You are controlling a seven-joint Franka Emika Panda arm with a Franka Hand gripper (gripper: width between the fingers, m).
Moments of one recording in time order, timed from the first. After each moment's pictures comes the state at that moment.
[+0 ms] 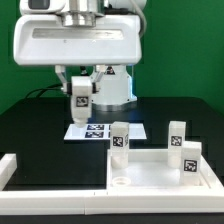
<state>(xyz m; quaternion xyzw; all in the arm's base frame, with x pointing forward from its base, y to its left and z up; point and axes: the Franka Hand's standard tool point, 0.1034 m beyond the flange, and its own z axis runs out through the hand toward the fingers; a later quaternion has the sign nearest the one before) 0.608 -0.038 0.177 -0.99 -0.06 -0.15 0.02</state>
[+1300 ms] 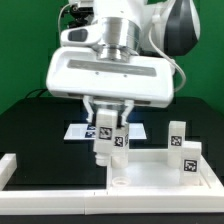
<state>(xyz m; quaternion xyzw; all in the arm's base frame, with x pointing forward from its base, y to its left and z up) 0.618 -0.010 0.119 -0.96 0.00 -0.29 -0.06</state>
